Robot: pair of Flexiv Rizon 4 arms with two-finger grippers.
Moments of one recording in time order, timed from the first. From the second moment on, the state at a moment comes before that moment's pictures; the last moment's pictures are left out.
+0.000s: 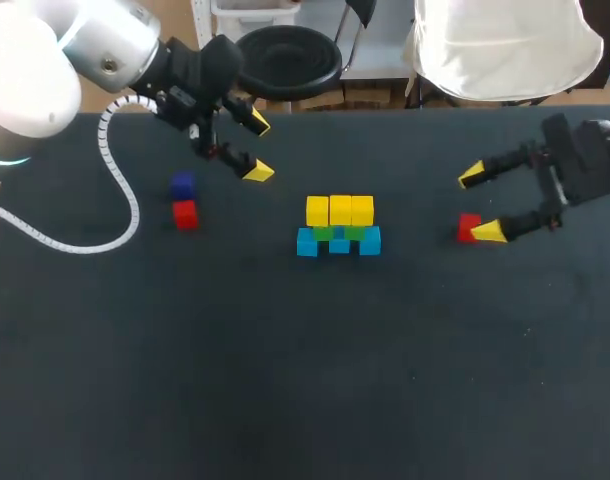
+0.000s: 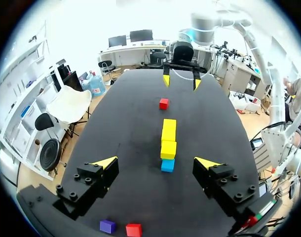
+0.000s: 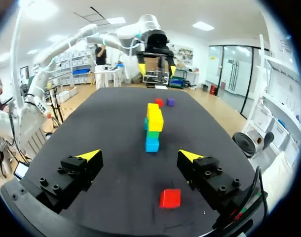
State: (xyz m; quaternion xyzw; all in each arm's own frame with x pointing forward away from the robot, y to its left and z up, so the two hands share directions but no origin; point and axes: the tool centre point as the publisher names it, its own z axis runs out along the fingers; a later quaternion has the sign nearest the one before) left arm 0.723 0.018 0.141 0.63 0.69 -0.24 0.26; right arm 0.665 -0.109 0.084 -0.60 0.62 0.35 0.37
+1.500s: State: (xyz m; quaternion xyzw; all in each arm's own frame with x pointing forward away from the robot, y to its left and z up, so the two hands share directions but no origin) left arm 0.723 0.018 0.141 0.63 0.69 -0.24 0.26; right arm 0.707 -0.144 0.013 -0.56 0.65 0.36 0.36
